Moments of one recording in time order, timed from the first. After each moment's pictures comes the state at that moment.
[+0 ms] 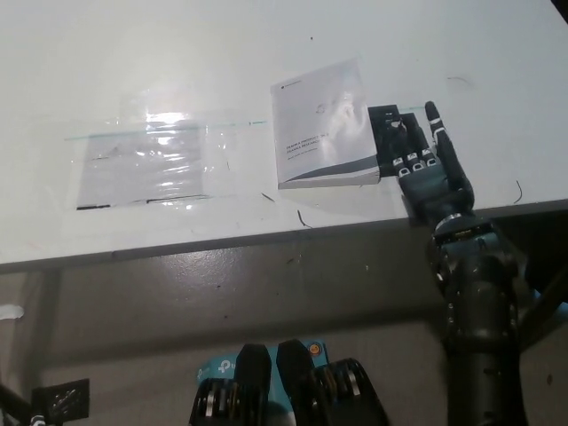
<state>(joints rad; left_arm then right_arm) -0.04 -0.04 0.64 0.49 -0.60 -0.04 0.02 -0.73 0.17 -0.47 0.49 0.97 0.24 -0.26</state>
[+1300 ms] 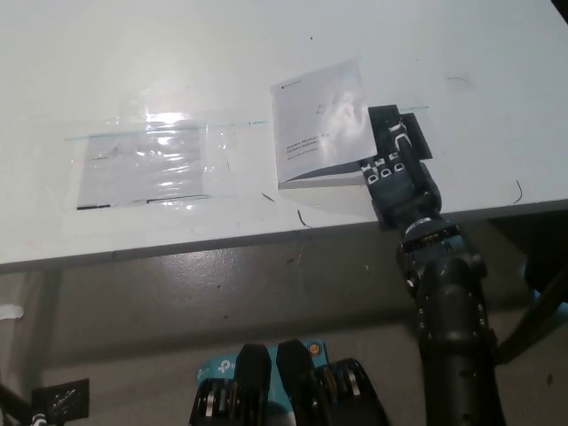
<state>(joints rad) -0.04 -0.03 0.63 0.49 -0.61 -0.03 0.05 -0.74 0.22 -0.43 0.53 0.89 0.24 -0.24</state>
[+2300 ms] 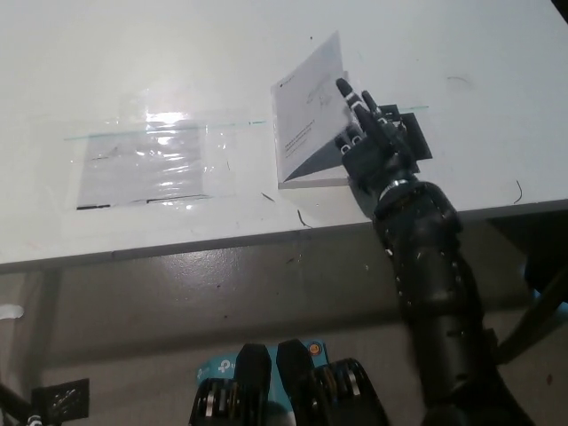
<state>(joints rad) -0.03 0.00 0.60 0.49 -0.61 -0.03 0.05 -0.86 0.16 -0.28 0.63 0.73 0.24 -0.20</state>
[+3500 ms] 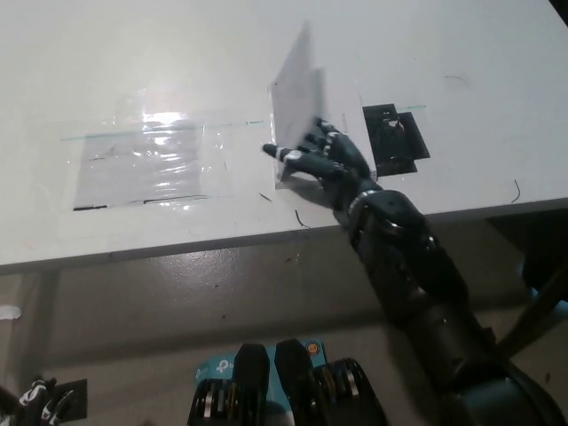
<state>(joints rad) -0.10 0.04 0.56 0.49 -0.59 0.01 0.10 -0.92 0.11 0.07 0.87 0.30 0.15 -0.06</state>
